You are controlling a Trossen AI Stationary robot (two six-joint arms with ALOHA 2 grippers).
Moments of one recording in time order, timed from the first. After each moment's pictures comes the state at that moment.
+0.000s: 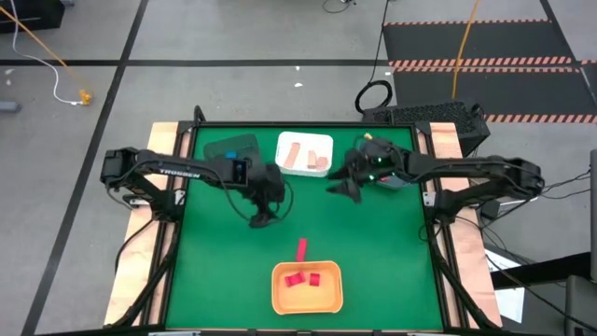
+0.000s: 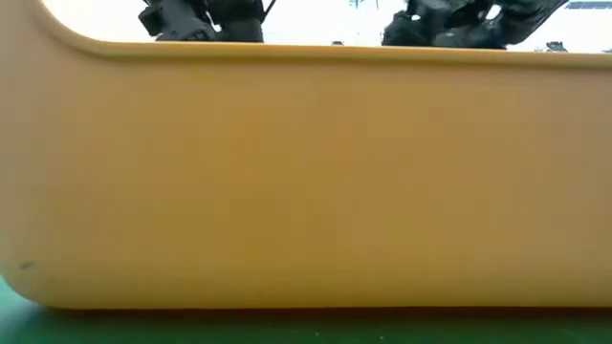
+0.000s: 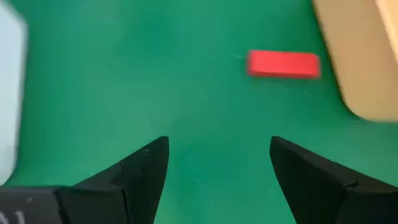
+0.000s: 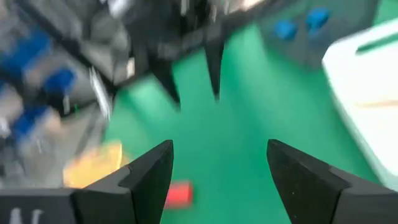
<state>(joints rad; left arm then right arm) 0.07 1.53 1.06 -0.56 0.23 0.15 -0.28 1.20 0.68 0.10 -0.42 0.36</state>
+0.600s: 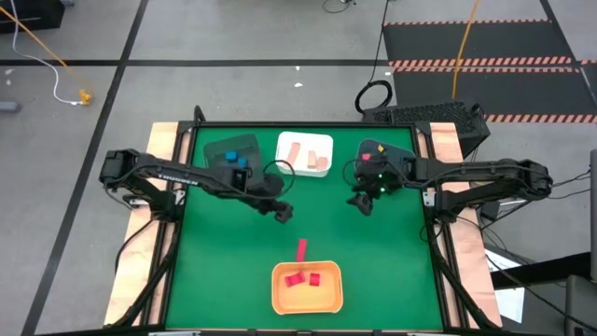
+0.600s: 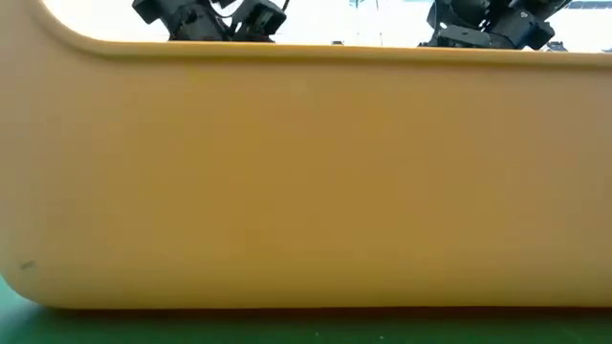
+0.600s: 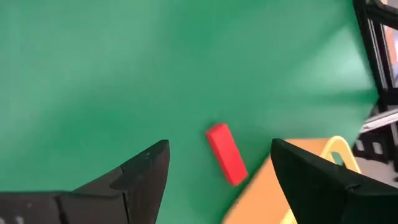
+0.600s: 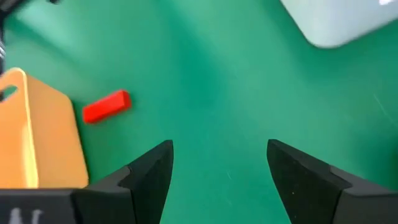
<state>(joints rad) -0.03 1.53 1.06 -0.44 0.10 -1.04 -0.17 1.11 0.68 -0.42 -0.16 0.45</state>
